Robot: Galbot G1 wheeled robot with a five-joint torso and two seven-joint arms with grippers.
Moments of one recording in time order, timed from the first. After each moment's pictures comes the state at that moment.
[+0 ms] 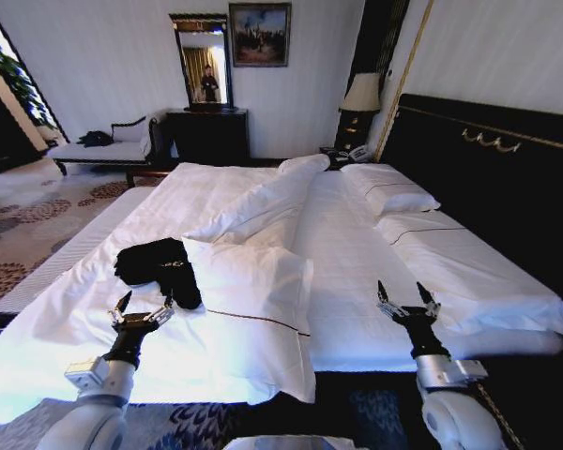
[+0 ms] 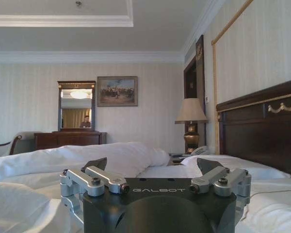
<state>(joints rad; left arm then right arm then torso) 1.83 -1.28 -0.84 -2.42 -0.39 0.18 -0.13 -1.70 1.22 0.75 2.16 0.43 0.18 0.04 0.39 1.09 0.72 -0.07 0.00</state>
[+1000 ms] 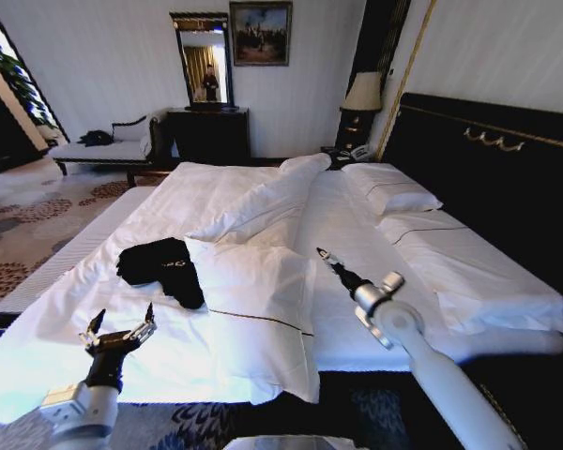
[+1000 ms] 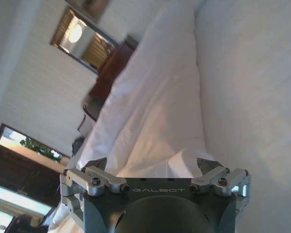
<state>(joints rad) 1.97 -1.46 -0.87 -2.50 -0.24 0.16 -0.14 -0.98 1.00 0.27 1.92 1.62 -0.24 0.44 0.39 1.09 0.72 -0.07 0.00</state>
